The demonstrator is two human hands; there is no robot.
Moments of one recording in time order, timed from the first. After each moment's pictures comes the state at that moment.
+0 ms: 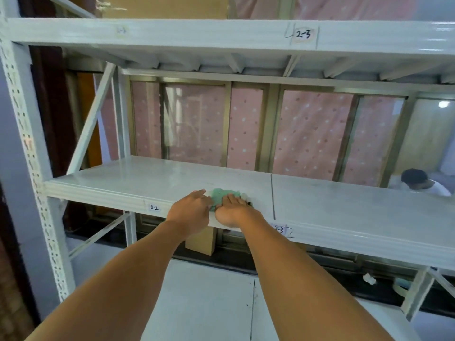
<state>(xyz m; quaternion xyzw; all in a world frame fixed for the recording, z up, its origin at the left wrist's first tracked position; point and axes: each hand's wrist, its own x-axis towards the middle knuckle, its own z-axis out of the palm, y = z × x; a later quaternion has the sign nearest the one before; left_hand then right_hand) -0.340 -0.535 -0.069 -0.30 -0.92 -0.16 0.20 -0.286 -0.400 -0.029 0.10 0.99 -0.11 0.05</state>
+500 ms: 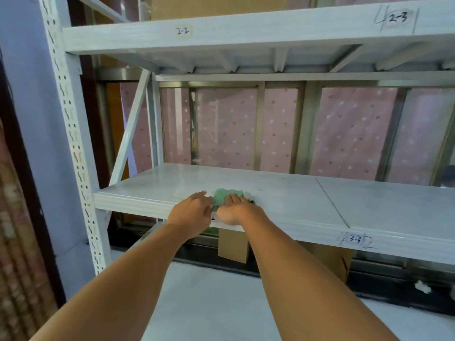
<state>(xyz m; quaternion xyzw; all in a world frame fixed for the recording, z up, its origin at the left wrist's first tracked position) -0.420 -0.672 -0.071 -0.27 -0.92 -0.17 0.21 -0.372 -0.532 -0.028 0.09 0.99 -0.10 0.06</state>
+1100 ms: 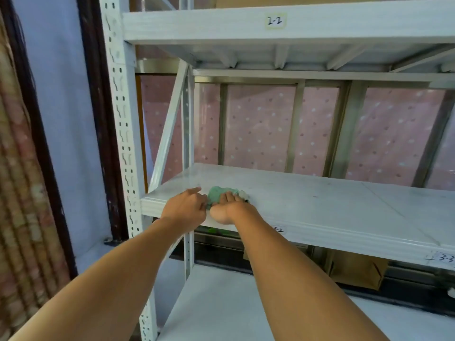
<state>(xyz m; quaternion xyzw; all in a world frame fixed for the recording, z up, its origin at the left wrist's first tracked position) -0.510 -0.824 -0.055 -0.25 -0.94 -0.13 0.19 -0.463 -0.691 -0.025 0.10 0.99 -0.09 0.07</state>
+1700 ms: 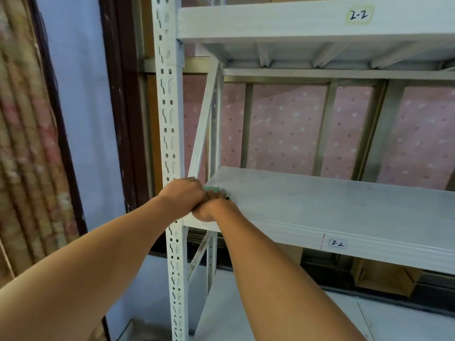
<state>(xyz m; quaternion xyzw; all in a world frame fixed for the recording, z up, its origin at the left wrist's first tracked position) -0.593 -0.953 -0.009 -0.35 -0.89 0.20 0.22 -0.580 -0.848 -0.032 0.05 0.99 -0.07 0.08</state>
